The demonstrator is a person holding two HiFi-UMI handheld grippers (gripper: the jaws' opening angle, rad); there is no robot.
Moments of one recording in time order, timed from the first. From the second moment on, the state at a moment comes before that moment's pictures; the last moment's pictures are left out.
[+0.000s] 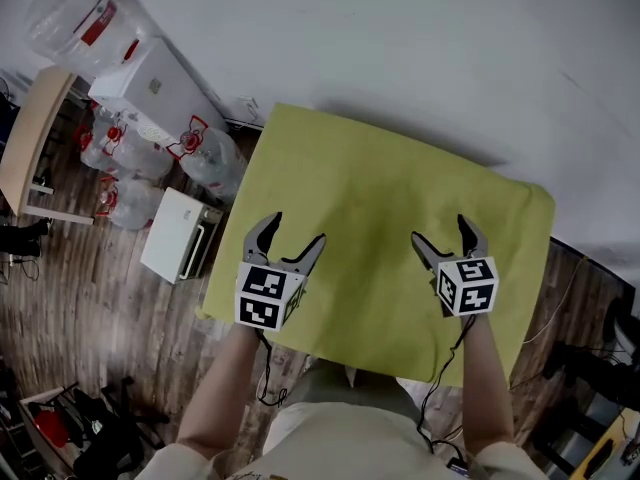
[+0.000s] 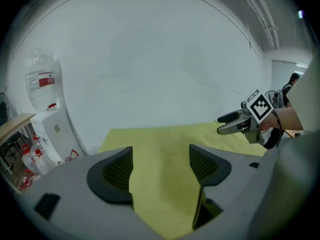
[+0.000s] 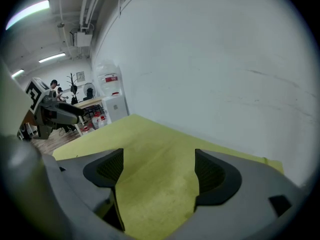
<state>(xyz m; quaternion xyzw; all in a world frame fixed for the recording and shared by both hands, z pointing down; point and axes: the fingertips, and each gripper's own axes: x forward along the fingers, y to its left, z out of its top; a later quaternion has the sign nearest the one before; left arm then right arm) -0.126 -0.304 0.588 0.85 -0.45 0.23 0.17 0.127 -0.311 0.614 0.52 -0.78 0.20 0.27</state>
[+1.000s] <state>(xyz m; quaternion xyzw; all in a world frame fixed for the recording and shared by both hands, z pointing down) -0.122 -0.301 0.755 0.78 -0.44 0.35 0.26 0.169 -0.323 0.742 0.54 -0.72 0.28 0.34</state>
